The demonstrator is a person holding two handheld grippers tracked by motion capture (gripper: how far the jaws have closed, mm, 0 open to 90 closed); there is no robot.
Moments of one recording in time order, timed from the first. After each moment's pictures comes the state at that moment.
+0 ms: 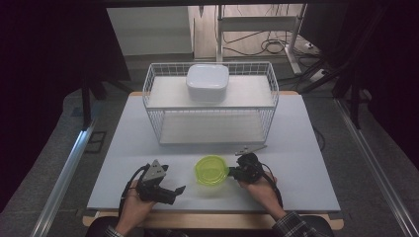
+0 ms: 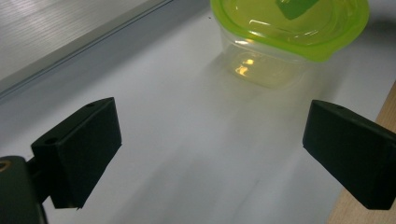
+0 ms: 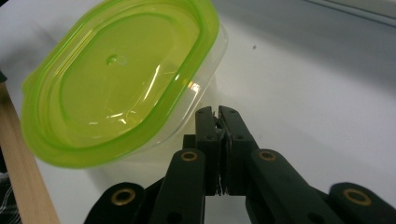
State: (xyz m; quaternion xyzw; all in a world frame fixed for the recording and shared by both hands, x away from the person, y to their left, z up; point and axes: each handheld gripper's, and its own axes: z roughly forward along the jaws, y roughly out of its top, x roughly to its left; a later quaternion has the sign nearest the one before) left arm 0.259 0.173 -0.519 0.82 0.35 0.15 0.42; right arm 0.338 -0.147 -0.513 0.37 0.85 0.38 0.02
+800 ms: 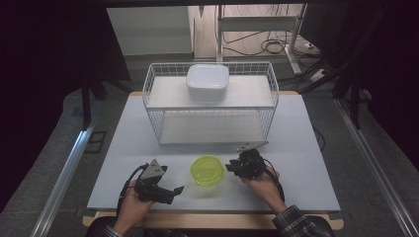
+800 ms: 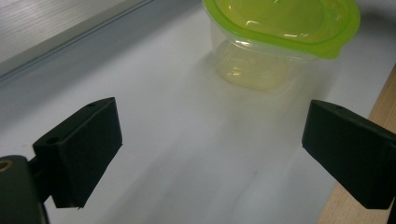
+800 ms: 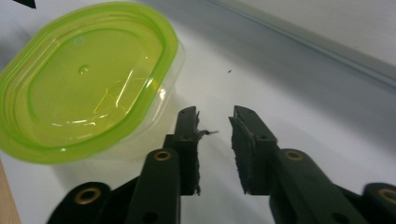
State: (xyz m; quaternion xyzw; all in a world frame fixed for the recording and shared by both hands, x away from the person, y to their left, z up) left arm 0.261 0.178 -0.520 0.83 0.35 0.13 0.42; right arm 0.347 -0.152 -0.502 0.35 0.86 0.38 0.07
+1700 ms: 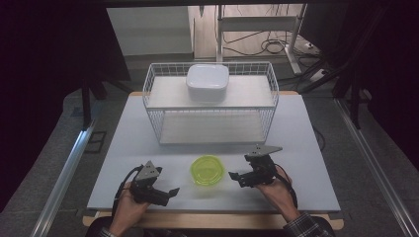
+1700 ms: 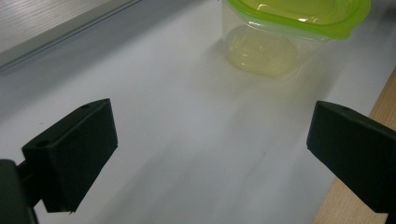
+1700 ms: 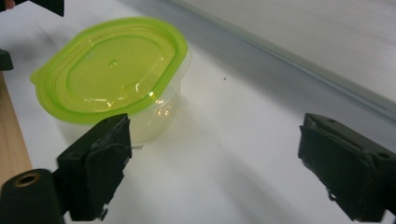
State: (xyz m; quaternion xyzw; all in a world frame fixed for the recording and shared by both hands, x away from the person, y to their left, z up) left arm 0.256 0.190 -0.522 0.83 0.36 0.13 0.41; right arm 0.328 -0.178 -0.491 0.31 0.85 0.42 0.10
